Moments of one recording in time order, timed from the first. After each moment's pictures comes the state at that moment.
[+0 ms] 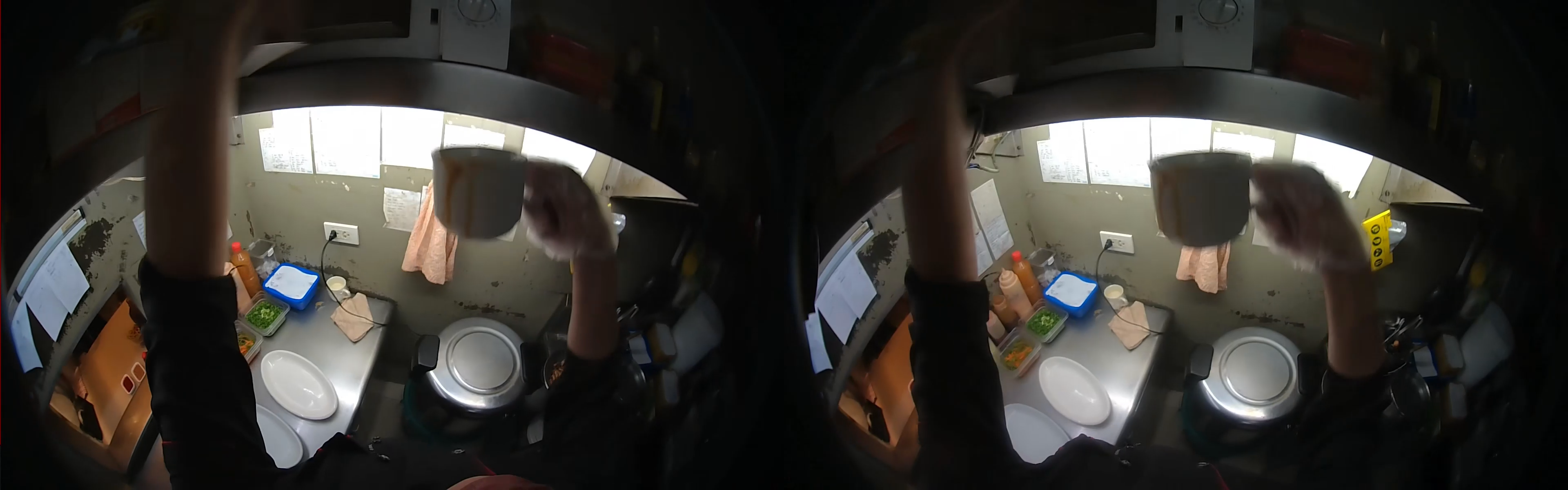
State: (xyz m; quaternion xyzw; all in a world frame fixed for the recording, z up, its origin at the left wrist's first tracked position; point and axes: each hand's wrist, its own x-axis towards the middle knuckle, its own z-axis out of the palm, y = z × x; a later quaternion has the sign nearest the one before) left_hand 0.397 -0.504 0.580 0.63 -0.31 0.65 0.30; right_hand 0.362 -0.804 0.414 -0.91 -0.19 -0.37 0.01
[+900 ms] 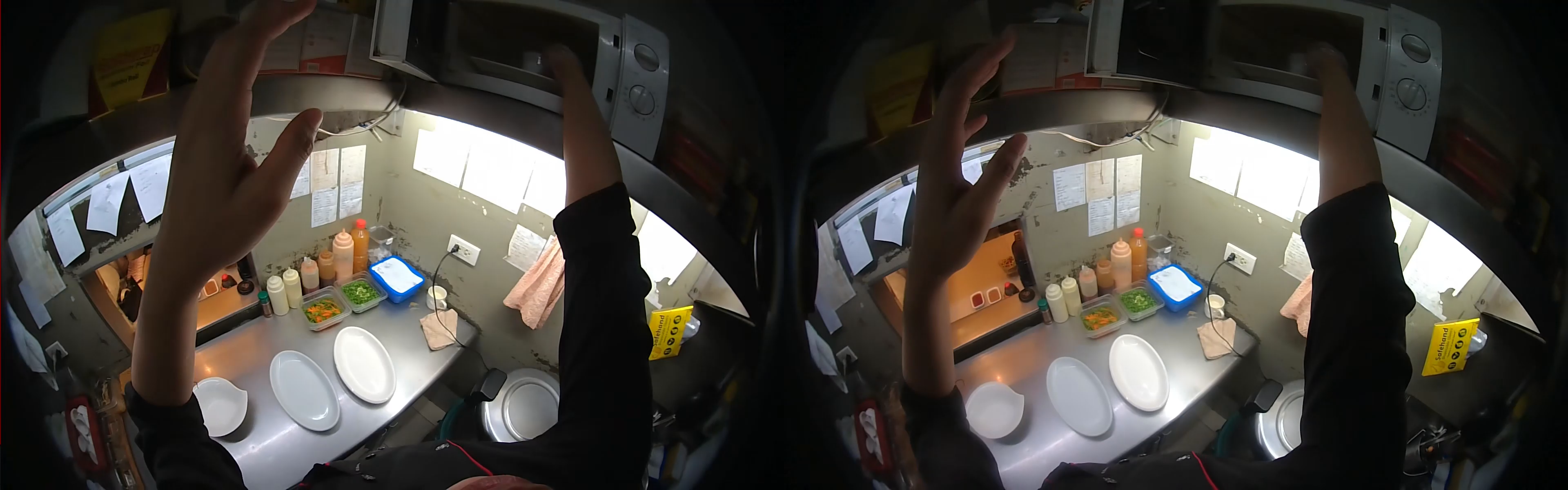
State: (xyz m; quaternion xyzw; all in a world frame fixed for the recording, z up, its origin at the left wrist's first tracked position) left_hand 0.332 -0.304 0.465 0.72 -0.27 0.63 0.08; right_hand 0.749 -0.707 0.688 -0.87 -0.03 -0.47 -0.13
